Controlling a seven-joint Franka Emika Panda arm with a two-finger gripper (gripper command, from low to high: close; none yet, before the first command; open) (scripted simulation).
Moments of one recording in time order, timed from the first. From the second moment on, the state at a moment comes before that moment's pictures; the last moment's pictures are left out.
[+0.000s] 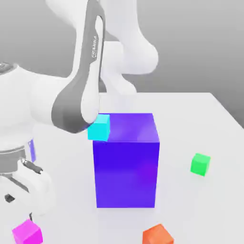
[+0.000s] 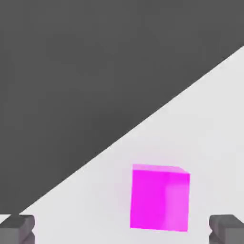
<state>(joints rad) -0.23 0.39 -0.18 -2.26 0.15 2.65 0.95</state>
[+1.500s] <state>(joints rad) 0.51 -0.24 0.44 -2.90 0.22 2.69 1.69</state>
